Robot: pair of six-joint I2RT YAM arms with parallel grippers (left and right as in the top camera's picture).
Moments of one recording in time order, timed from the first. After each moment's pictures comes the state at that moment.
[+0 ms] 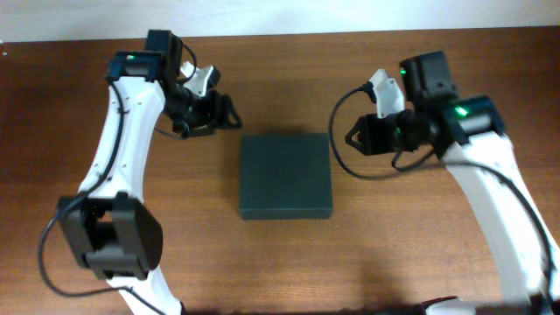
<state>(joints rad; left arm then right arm) -0.07 1.94 1.88 -1.35 0.51 -0.05 0.20 1.48 1.51 -1.10 -0.41 0.08</state>
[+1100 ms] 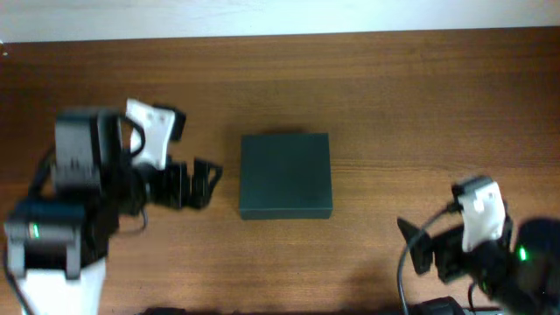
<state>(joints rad) -0.07 1.09 1.48 -1.30 0.39 0.05 0.20 0.60 1.22 -1.23 -0.16 -0.08</state>
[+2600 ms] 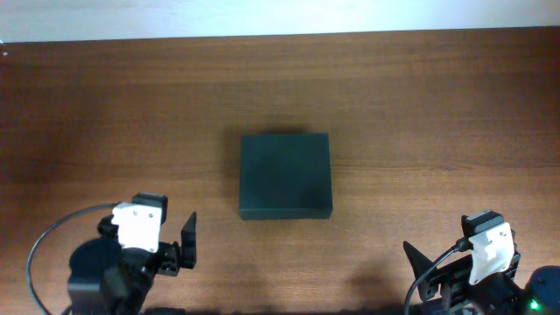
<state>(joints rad) -0.05 0.46 0.88 -0.96 0.07 0.09 0.20 0.45 1.15 -1.23 -0.16 -0.08</state>
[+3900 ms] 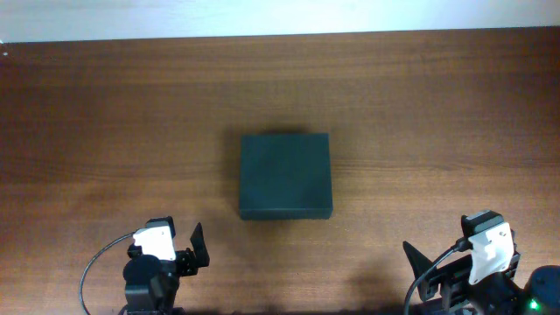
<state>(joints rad) 0.02 0.03 0.18 -0.69 0.01 -0.13 0.20 0.45 1.15 -1.23 -0.16 -0.08</state>
